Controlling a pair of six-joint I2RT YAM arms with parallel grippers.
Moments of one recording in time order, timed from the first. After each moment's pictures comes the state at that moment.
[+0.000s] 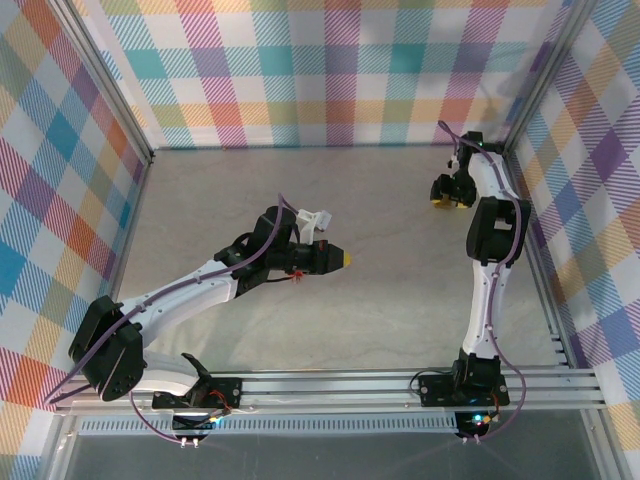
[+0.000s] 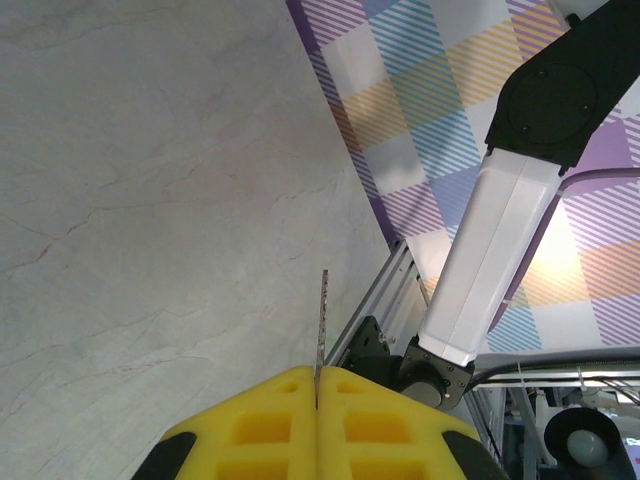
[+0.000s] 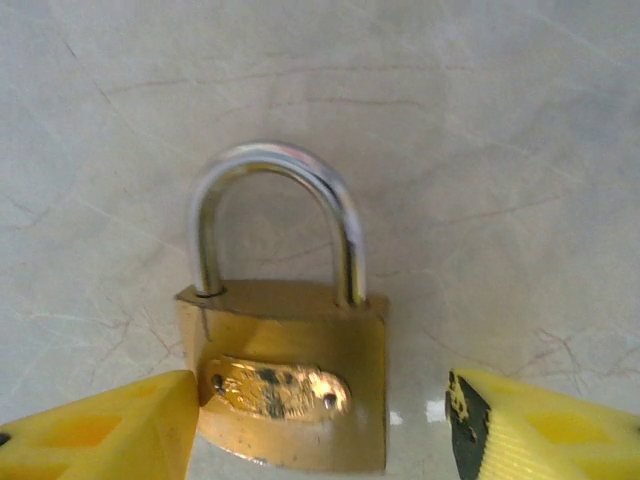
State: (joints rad) left arm -0.73 1.35 0.93 -0.05 0.58 -0.77; right arm -0.11 2.50 2.26 -1.13 -0.10 0.07
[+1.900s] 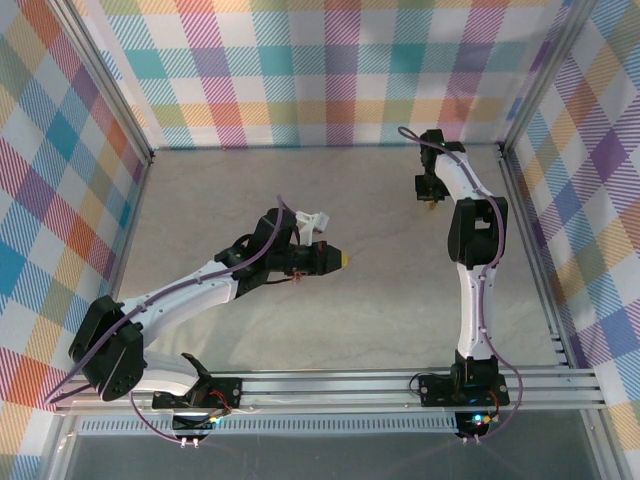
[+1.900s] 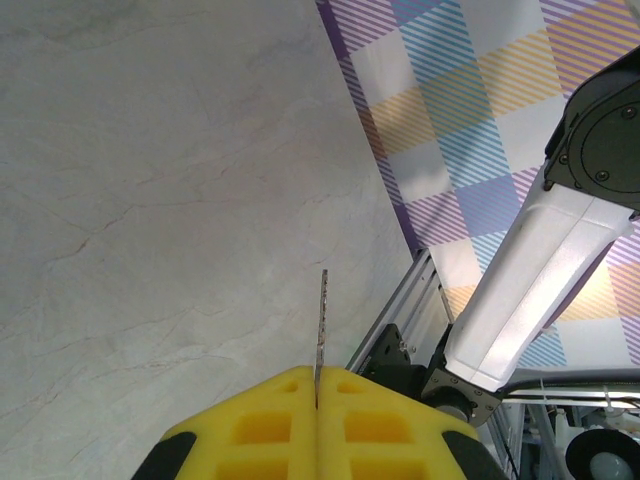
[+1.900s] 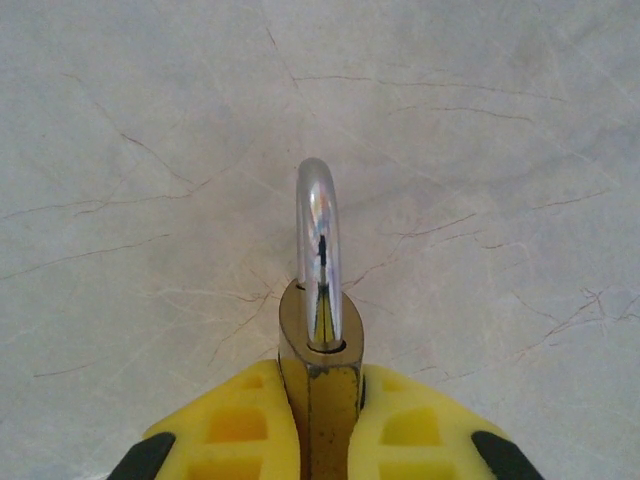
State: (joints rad) left arm -0.73 1.35 0.92 -0.07 0.53 -0.77; right arm 0.09 2.44 2.18 -1.07 0.22 0.10
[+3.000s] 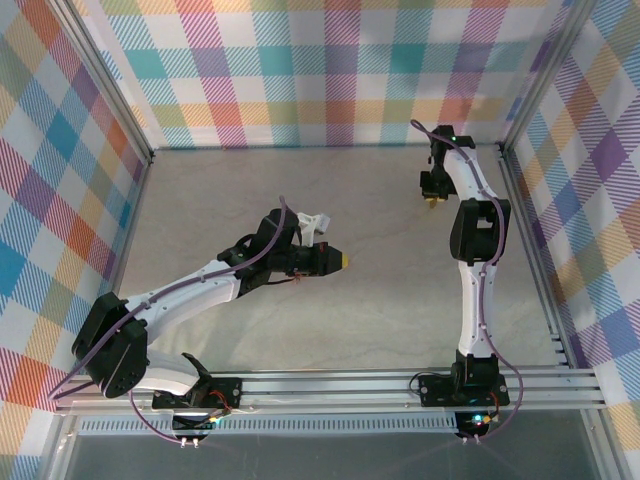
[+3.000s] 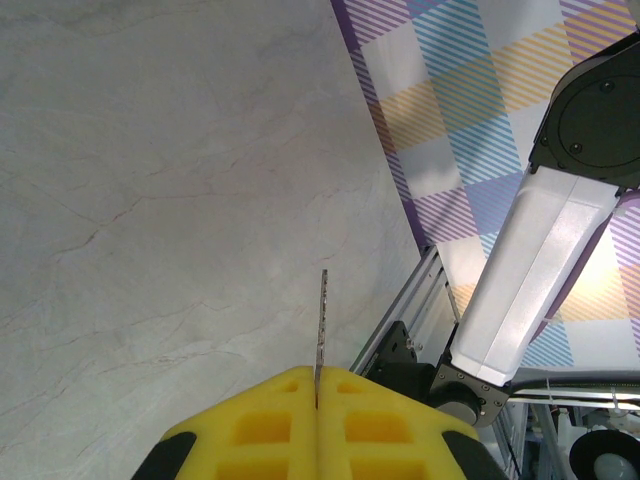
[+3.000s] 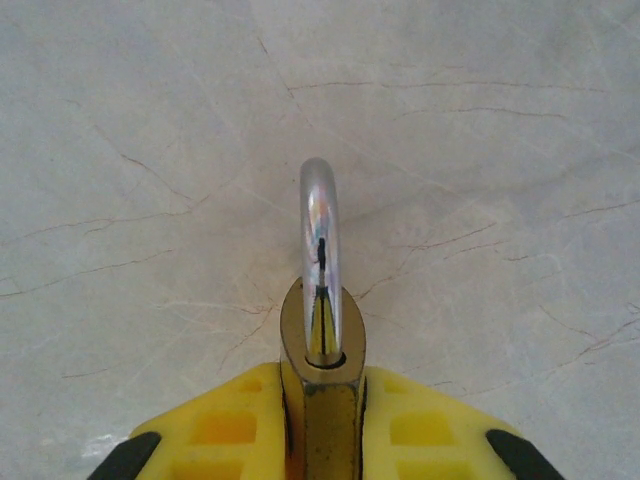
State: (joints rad) left arm -0.73 1.37 0.92 -0.07 0.53 -0.77; right arm 0.02 2.53 2.36 -1.20 0.07 0.12
